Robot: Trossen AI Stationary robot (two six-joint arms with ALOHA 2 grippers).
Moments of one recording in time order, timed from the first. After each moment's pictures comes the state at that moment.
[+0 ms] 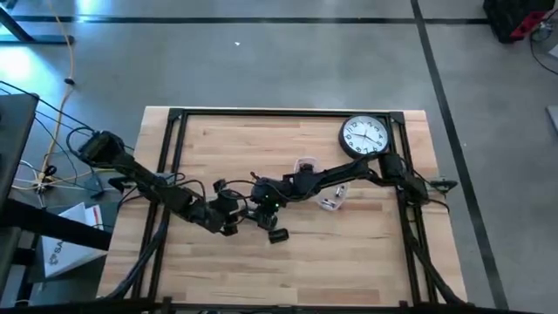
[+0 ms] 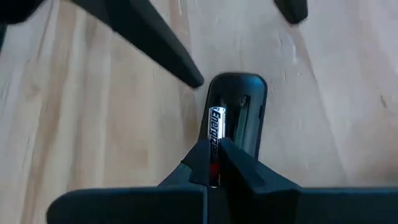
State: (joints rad) left arm -0.50 1.35 0.53 -0.02 -0.71 -0.46; right arm 0.07 2.22 1.57 -0.19 -0.16 0.31
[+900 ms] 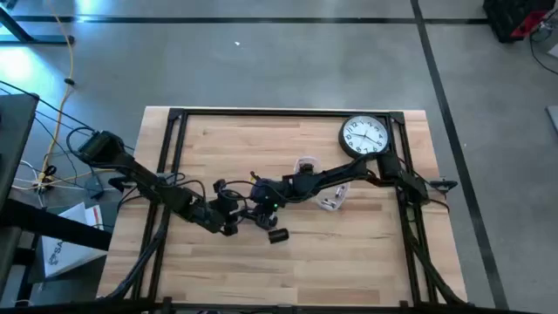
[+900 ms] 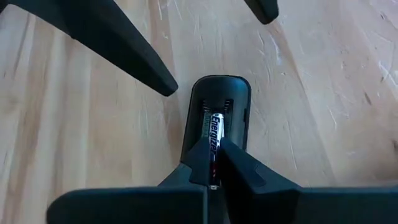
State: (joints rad) left arm -0.50 1.35 0.53 -0.03 -0.71 -0.47; right arm 0.07 2.24 1.57 -0.17 -0.11 0.34
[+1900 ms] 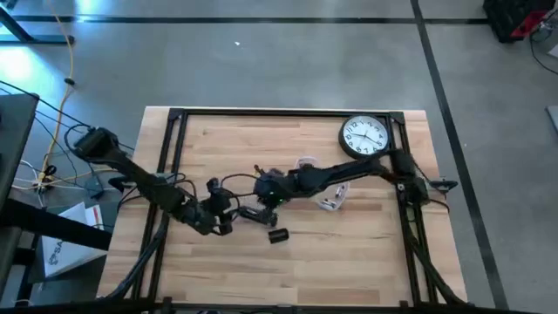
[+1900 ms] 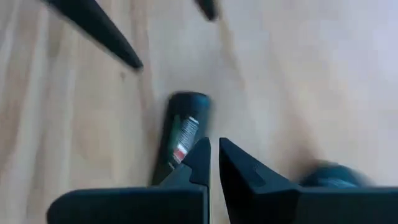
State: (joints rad) left arm -0.58 1.23 0.53 -0.14 -0.82 -0.55; right arm 0.10 2.06 1.57 -0.38 0.11 0.19
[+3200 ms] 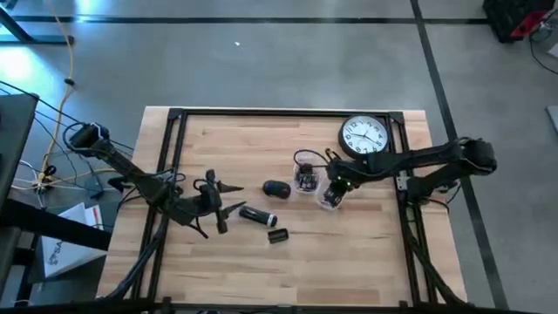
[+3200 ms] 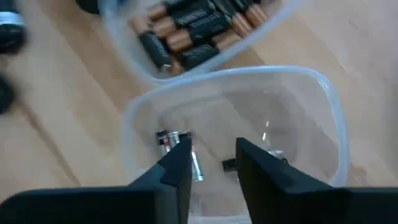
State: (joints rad) left arm -0.60 1.09 0.61 0.07 -0.90 -0.13; right arm -0.06 1.39 0.83 -0.67 0.04 0.67
